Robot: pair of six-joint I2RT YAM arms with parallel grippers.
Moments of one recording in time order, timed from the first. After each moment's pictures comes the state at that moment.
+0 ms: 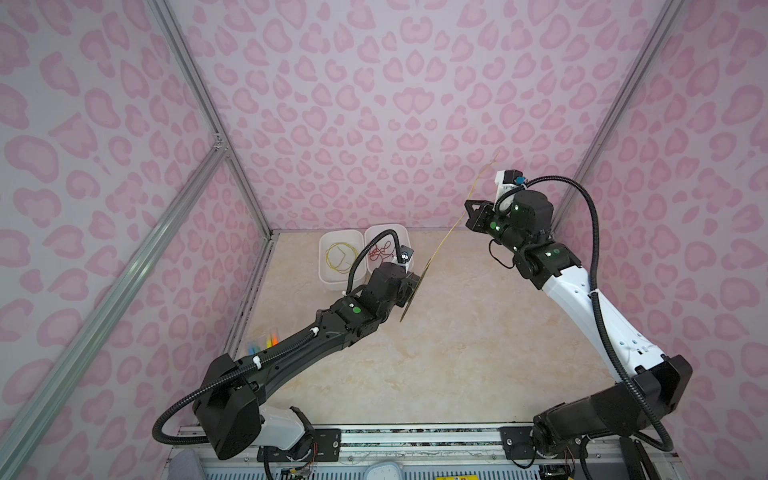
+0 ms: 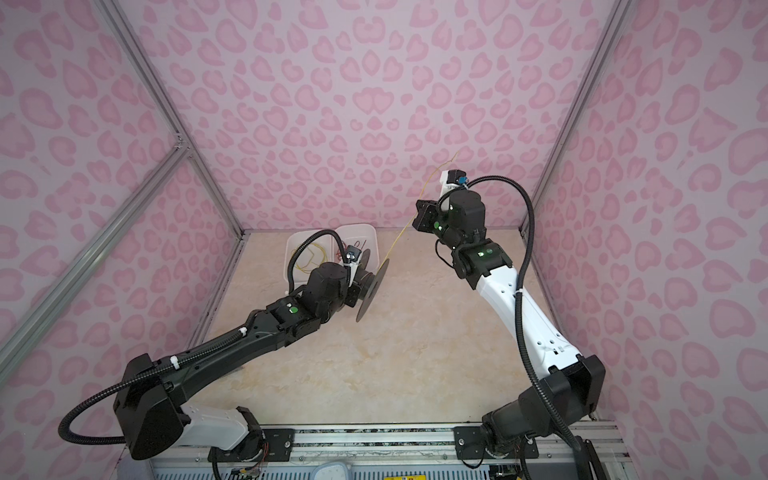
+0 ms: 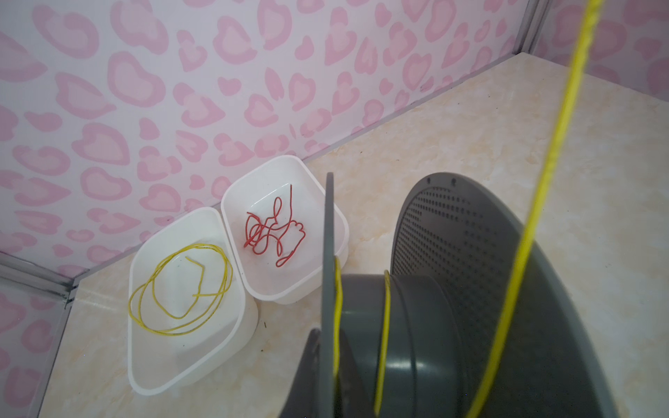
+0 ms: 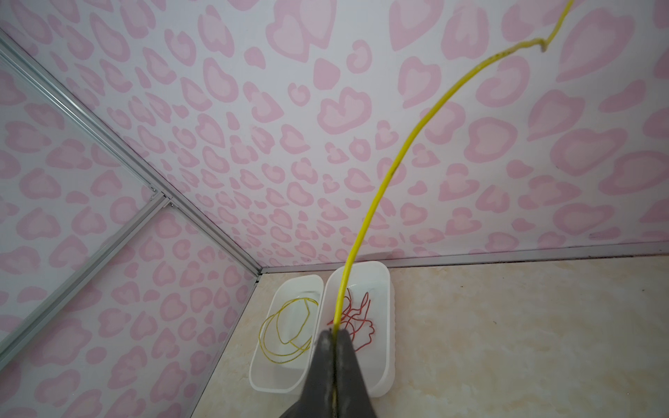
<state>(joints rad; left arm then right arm) -0.81 1.39 1.09 -0.17 -0.45 0.04 0.35 1.50 1.56 -0.22 -0.09 0.53</state>
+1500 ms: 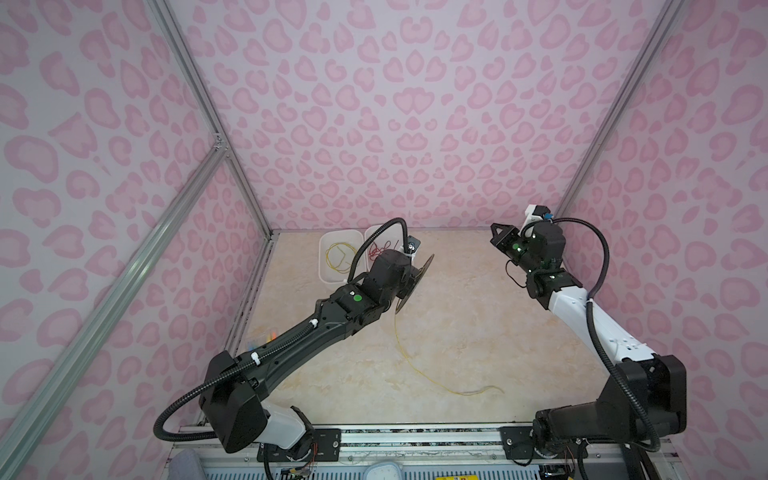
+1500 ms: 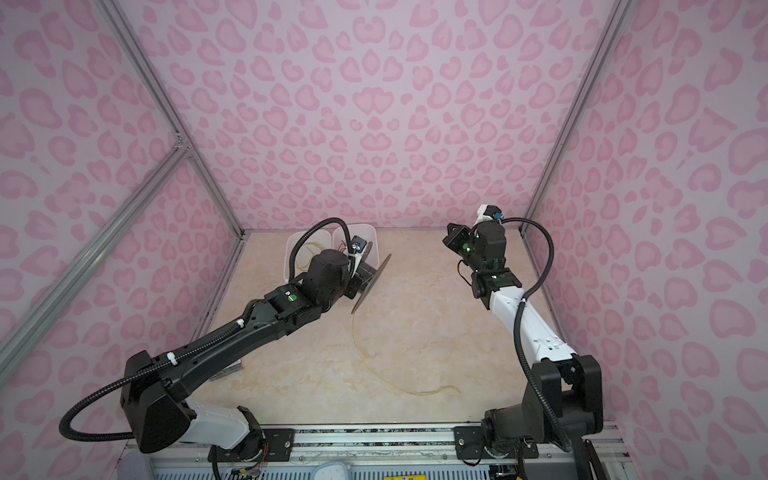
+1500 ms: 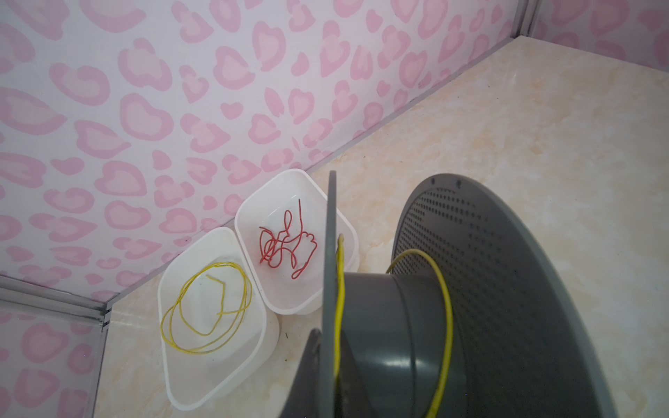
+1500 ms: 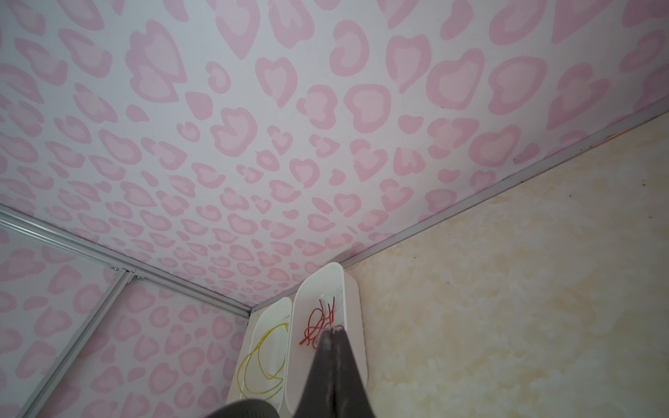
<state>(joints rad) -0.78 1.47 1.29 -0.31 -0.45 0.11 0.14 1.38 1.08 0.10 -0.16 0.77</state>
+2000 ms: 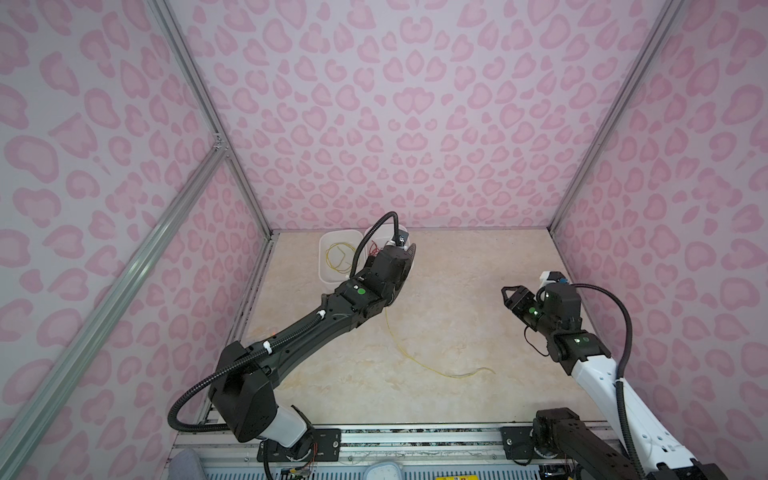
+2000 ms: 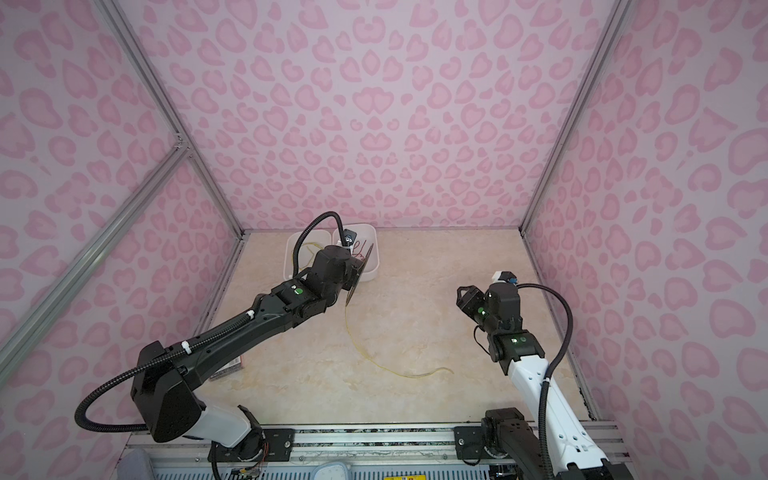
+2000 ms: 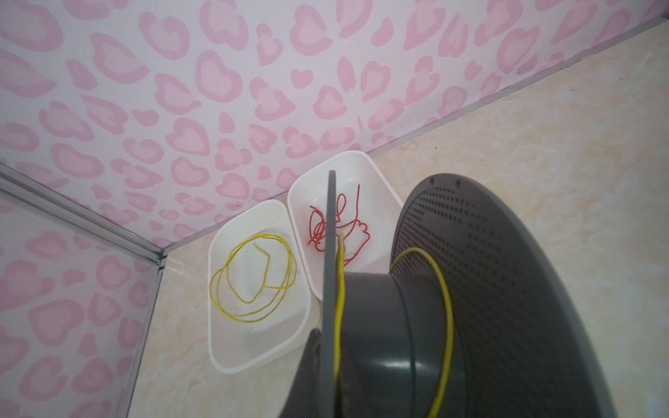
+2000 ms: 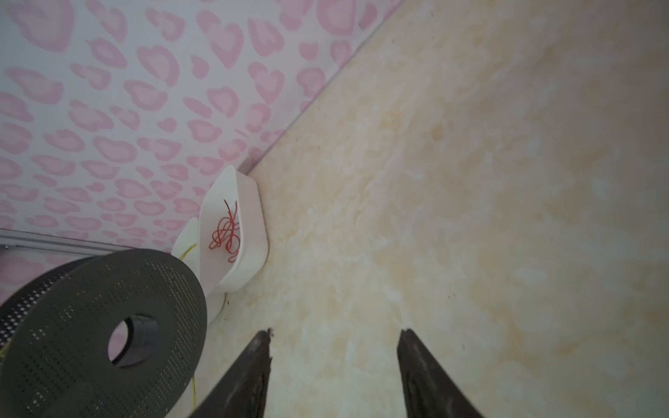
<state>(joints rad) -0.75 1.51 1.27 -0.29 -0.64 0.04 0.08 0.88 0.60 -0.30 -0.13 0.82</state>
